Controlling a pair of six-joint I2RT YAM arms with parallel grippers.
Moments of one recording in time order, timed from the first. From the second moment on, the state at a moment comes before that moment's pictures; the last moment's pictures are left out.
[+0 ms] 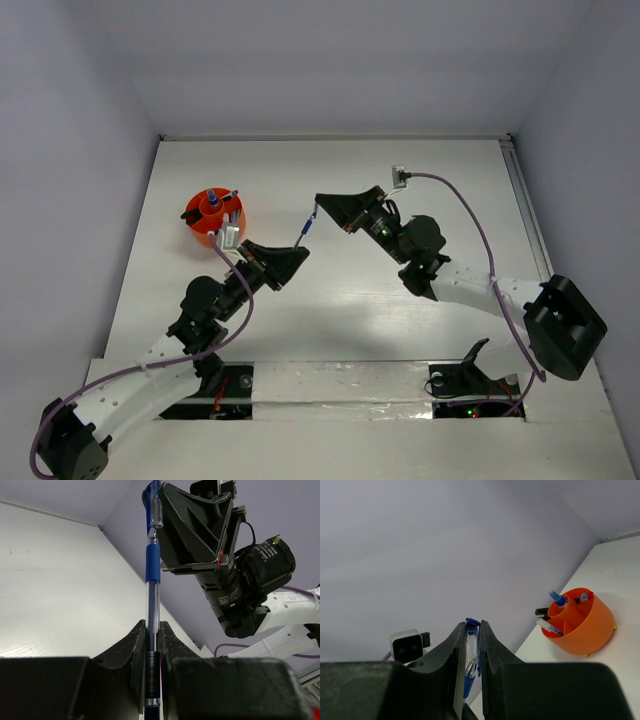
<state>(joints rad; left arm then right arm) -0.71 0.58 0.27 0.56 0.11 -0.78 0.80 1.37 0.76 1.00 -0.03 0.96</state>
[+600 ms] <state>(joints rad) -0.71 0.63 0.28 0.65 0.10 -0.78 0.85 1.38 0.75 1.04 0.05 0.95</state>
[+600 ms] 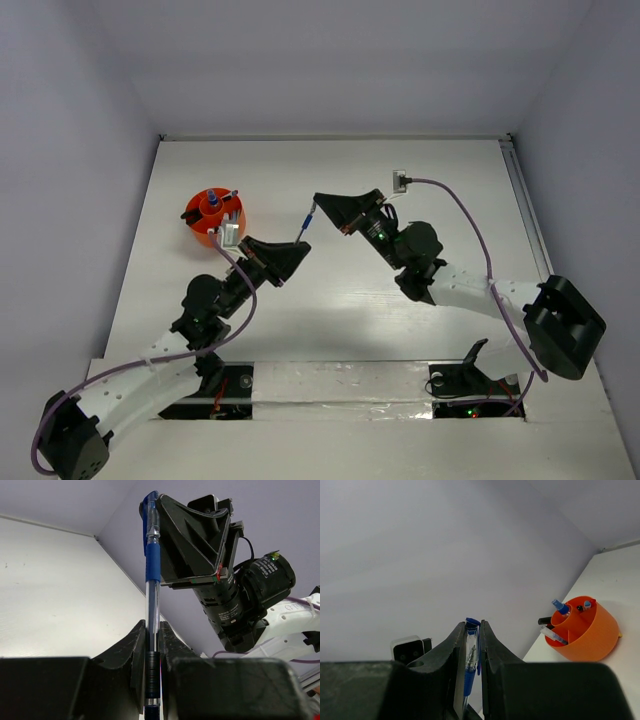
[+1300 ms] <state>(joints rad) -0.71 0.74 0.36 0.52 0.20 -0.69 0.85 1.37 0.80 0.89 -0.02 0.88</state>
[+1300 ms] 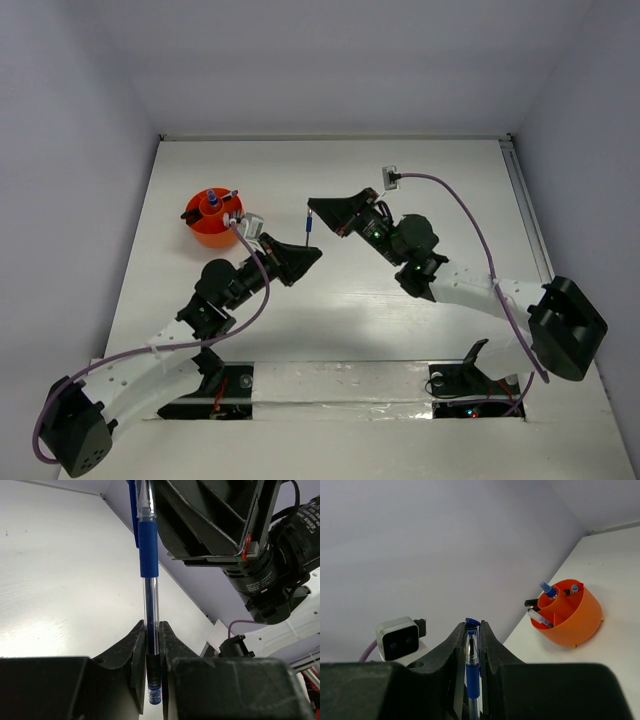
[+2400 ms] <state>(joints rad) -0.70 0.70 0.53 -0.01 0.28 -0.55 0.85 1.30 0.69 0.80 -0.11 0.76</state>
